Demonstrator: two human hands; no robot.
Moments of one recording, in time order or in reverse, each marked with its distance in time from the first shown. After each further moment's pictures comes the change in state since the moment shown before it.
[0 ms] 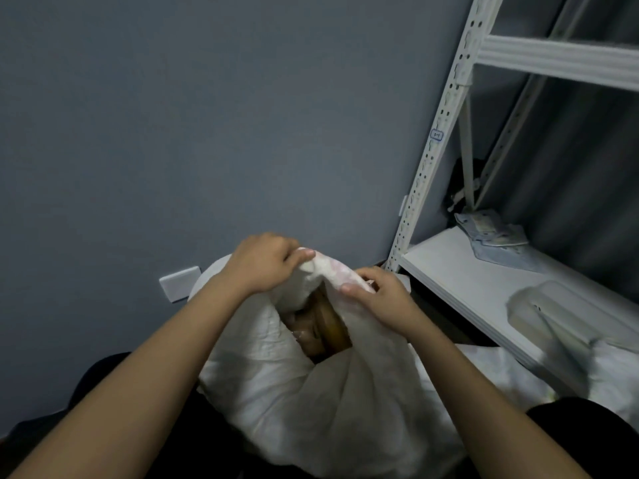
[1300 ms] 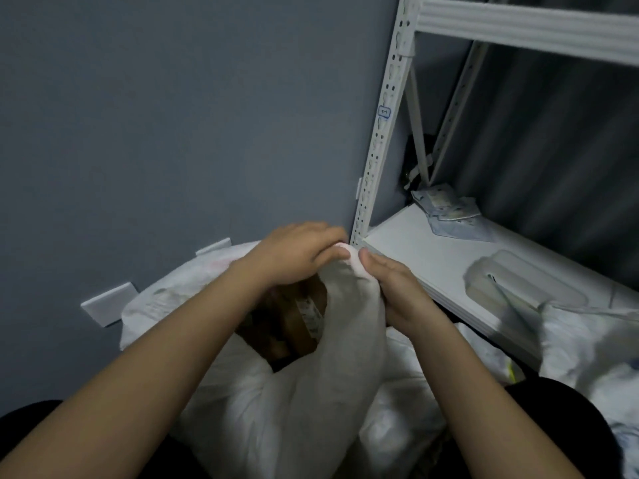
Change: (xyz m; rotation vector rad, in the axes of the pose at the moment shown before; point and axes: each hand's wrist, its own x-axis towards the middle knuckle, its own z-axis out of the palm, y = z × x) left_hand 0.080 0.082 0.035 -0.141 -0.217 0.338; right_hand -0.011 0.014 -0.061 0.739 0.101 0.266
